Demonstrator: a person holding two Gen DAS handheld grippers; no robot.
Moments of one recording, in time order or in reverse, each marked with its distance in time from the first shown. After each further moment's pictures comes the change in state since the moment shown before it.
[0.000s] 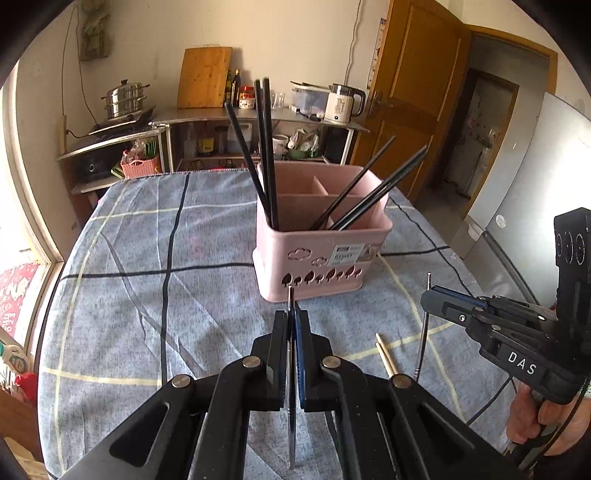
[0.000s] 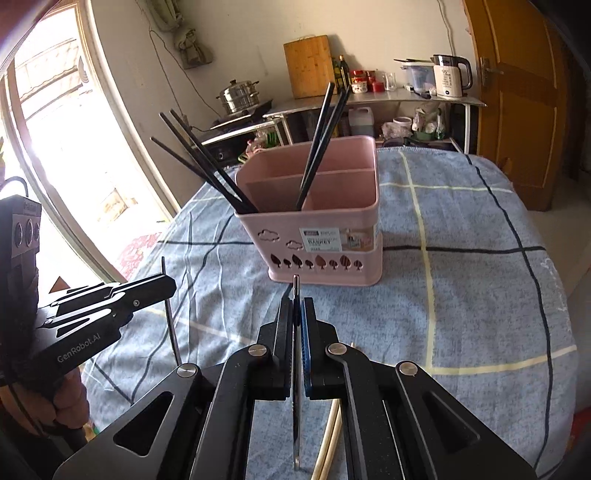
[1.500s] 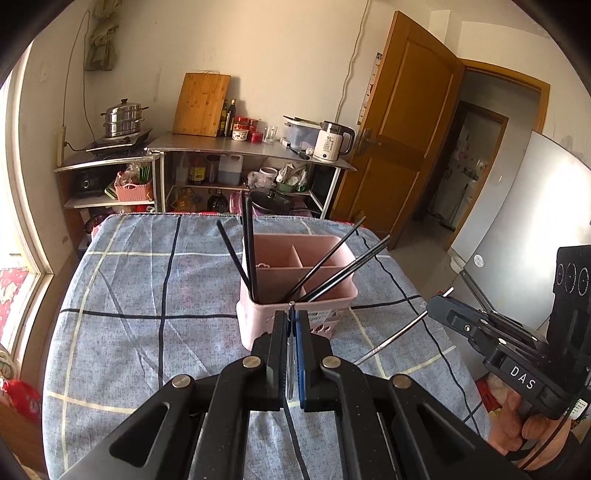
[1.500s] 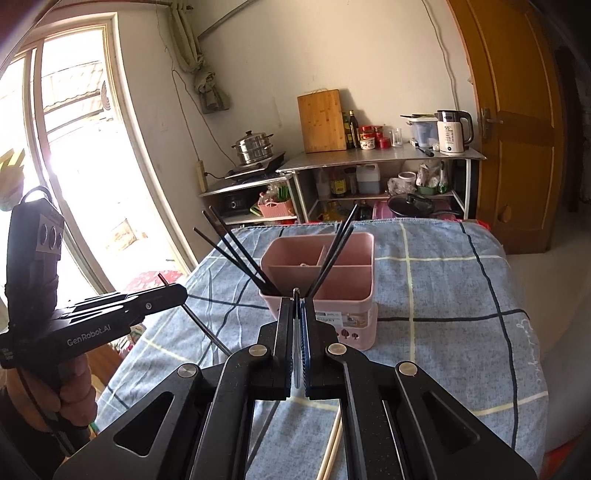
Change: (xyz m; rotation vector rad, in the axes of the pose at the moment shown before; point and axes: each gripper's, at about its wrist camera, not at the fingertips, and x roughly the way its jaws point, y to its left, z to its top) left arm -0.046 -0.009 0.050 -0.047 -0.107 -0.067; right arm -0.058 0.006 0.040 -0.044 -0.193 0.023
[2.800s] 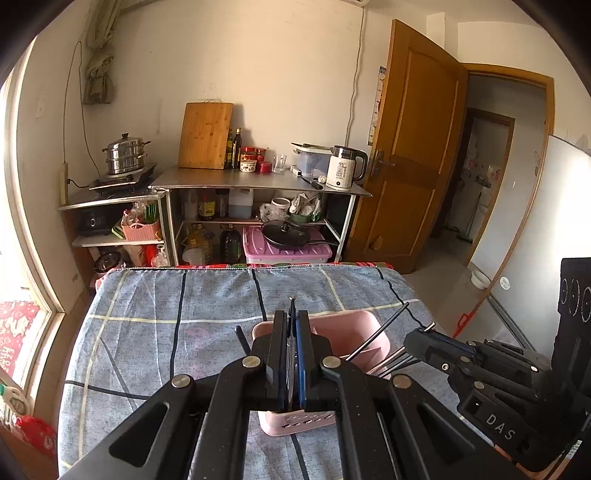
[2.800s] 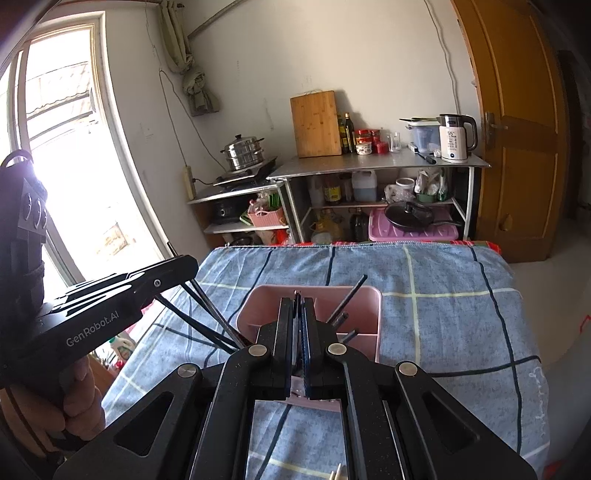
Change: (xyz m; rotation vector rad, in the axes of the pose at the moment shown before) left arm 0.063 0.001 0.074 0.064 -0.093 0.085; right arm 0.068 -0.006 0.051 0.001 0.010 -0.032
